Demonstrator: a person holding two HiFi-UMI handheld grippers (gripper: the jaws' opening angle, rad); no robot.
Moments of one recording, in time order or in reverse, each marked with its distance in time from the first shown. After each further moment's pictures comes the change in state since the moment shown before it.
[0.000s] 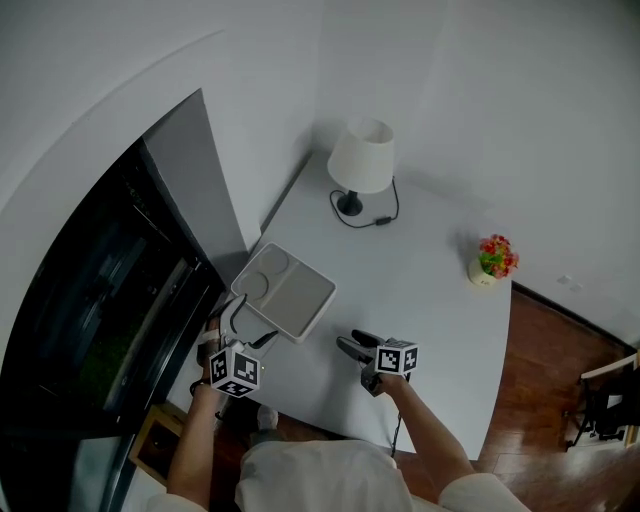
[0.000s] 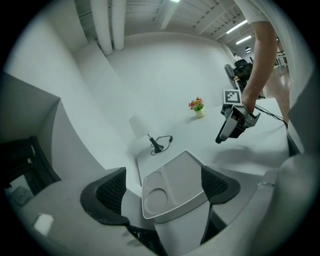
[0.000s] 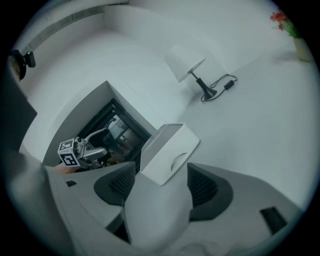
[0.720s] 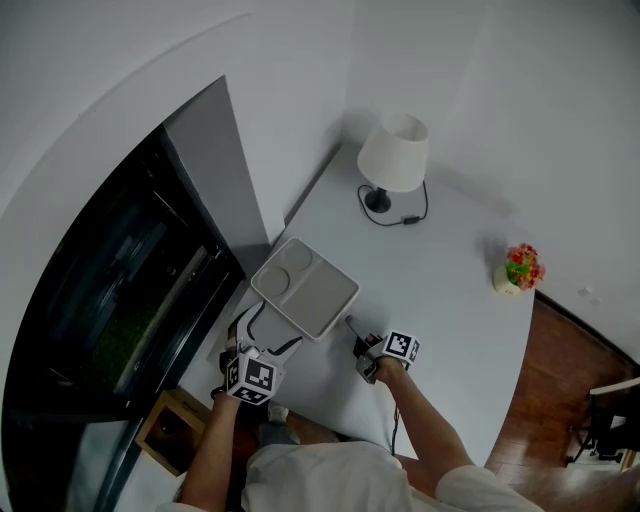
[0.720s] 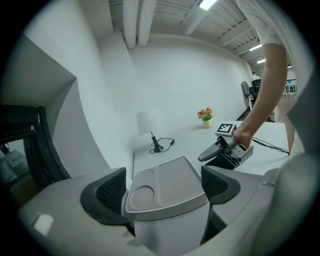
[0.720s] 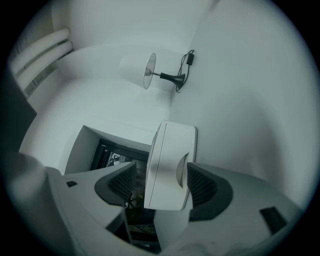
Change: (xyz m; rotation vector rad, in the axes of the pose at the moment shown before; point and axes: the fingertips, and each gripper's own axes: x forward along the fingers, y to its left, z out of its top) left arm -0.003 -0.013 -0.003 -0.238 -0.025 -0.001; right arm 0.064 -0.030 0.013 0.494 -0.162 0.134
